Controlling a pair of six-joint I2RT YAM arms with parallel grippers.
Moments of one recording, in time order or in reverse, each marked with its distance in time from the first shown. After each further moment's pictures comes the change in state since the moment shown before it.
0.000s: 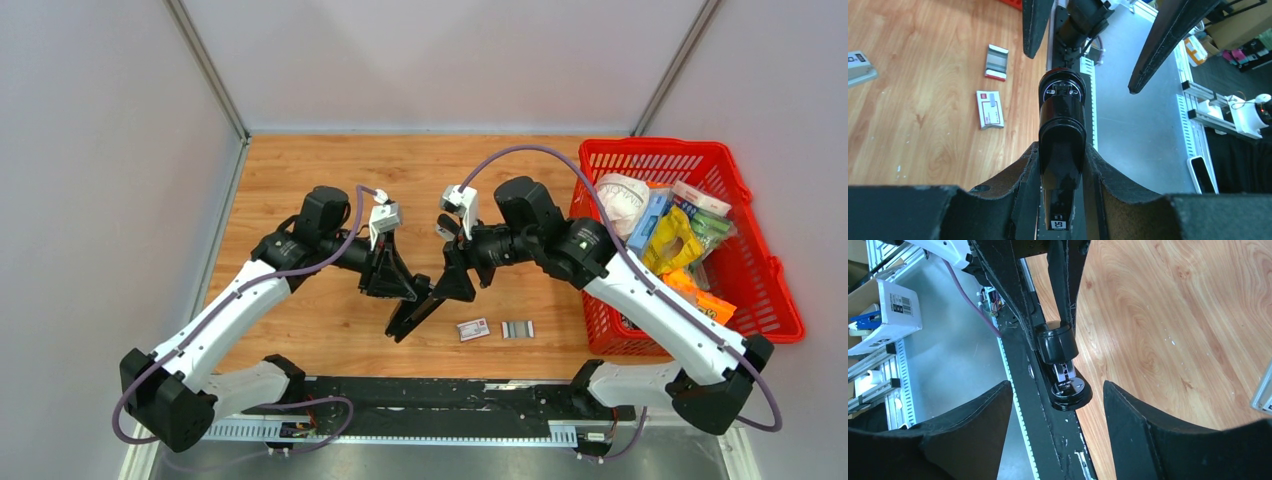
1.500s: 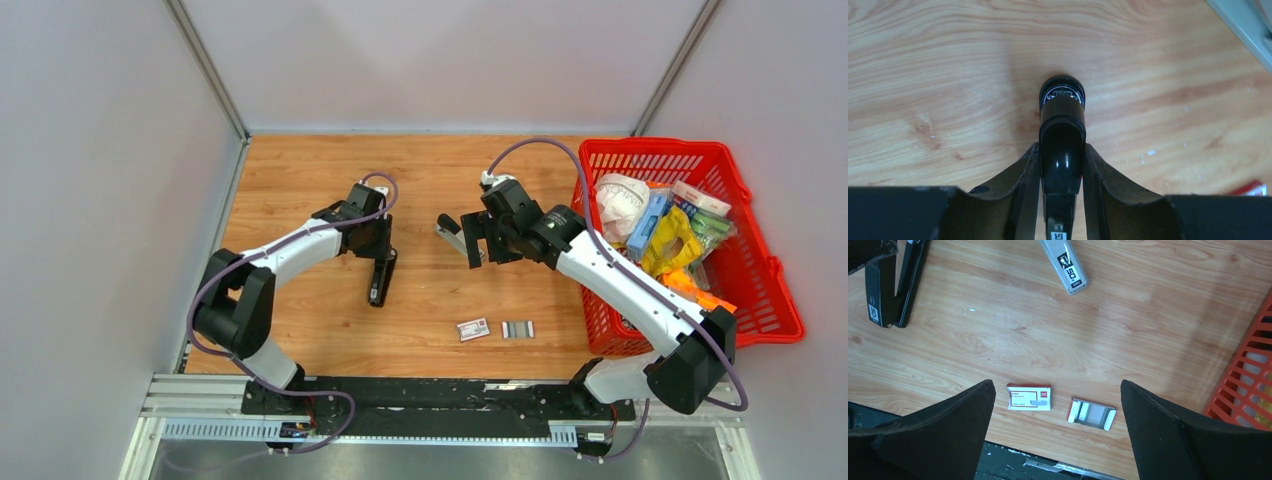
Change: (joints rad) left arm 0.068 0.518 0.034 0.106 -1.121 -0.448; right arm -0.122 0.143 -0.078 -0.127 0.736 0.304
